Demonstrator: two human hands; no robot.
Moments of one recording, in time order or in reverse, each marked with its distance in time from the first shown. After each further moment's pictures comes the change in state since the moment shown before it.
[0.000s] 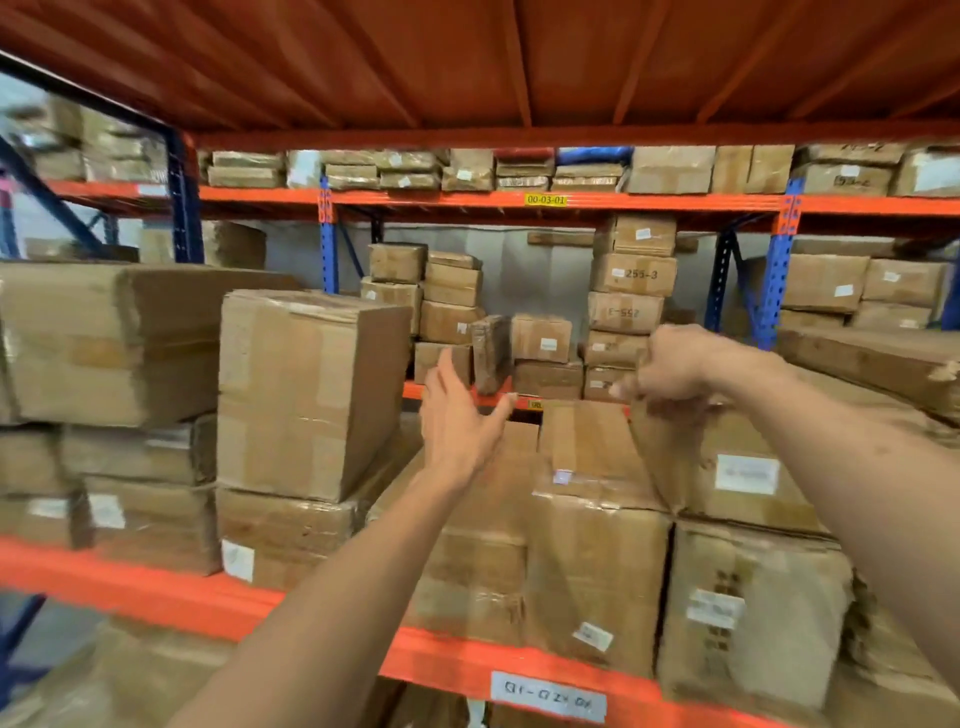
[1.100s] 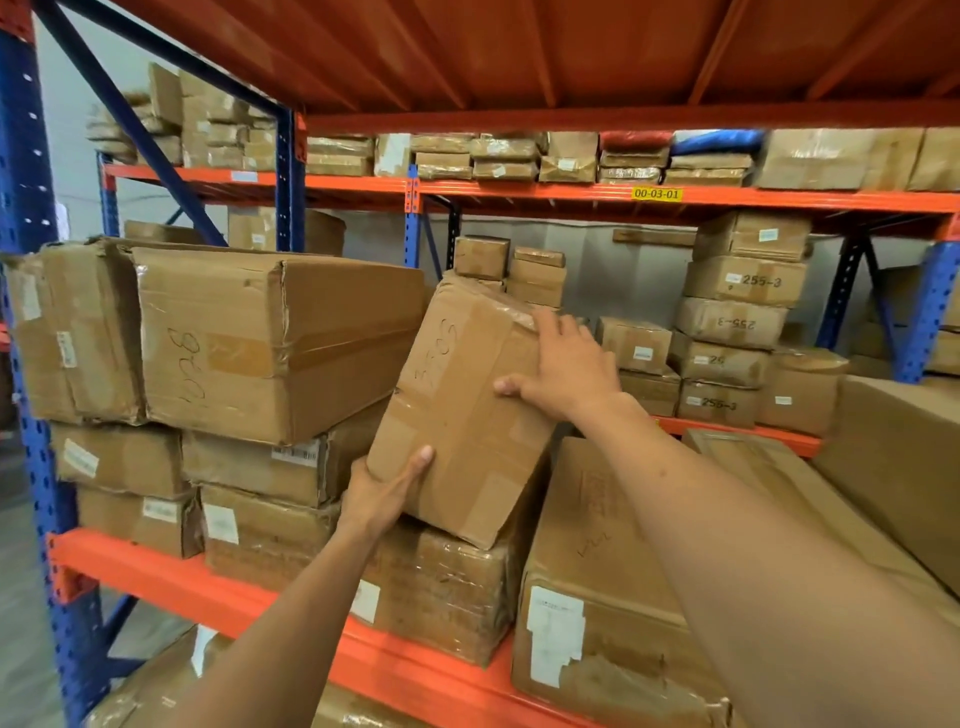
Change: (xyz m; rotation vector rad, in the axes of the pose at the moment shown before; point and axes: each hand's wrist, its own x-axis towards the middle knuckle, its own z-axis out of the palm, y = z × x) left_hand 0.079 -0.289 -0.146 -0.344 -0.060 -0.655; right_hand 0.105 -0.304 0.154 0.095 0.358 -0.438
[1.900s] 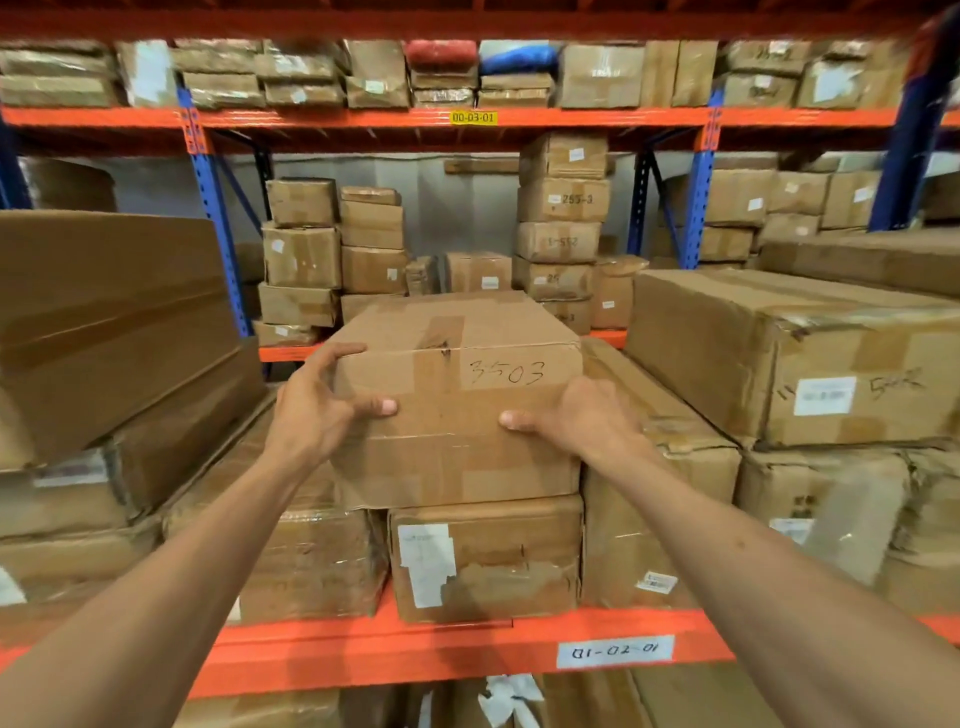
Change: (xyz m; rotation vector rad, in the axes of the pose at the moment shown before) left_hand -0.038 0.078 0.089 0.213 -0.330 0.500; right_hand -0.152 0.120 -0.034 0.068 -0.168 0.786
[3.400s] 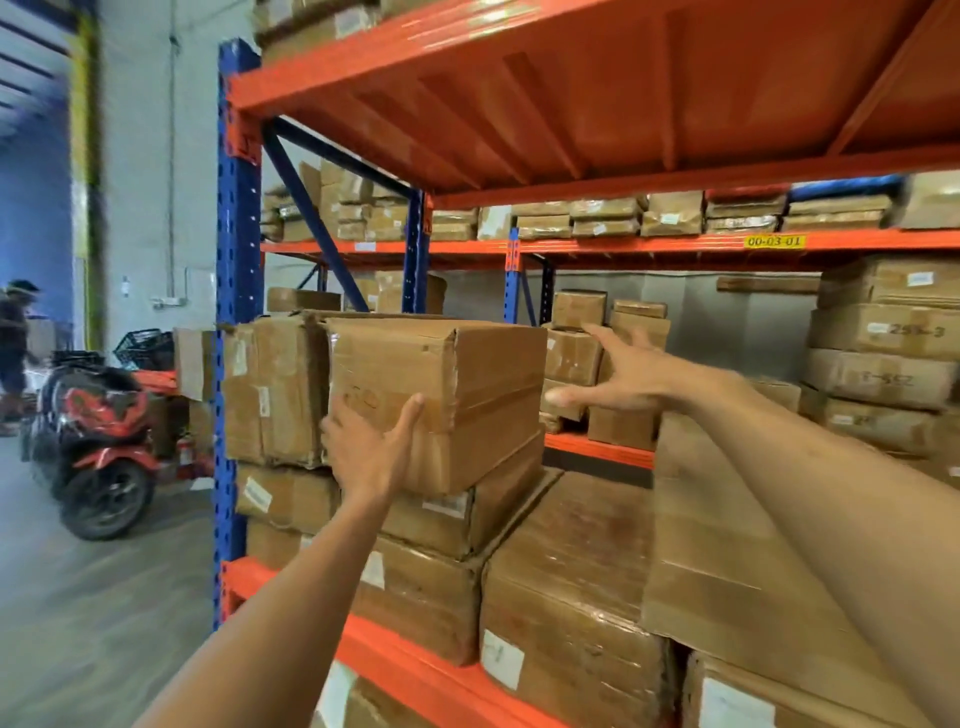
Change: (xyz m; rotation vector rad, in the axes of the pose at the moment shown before) left_hand -0.031 -0.058 -0.260 0.143 0.850 -0.197; right_hand -0.001 -0.299 0.015 -0.177 -0.244 -0.815
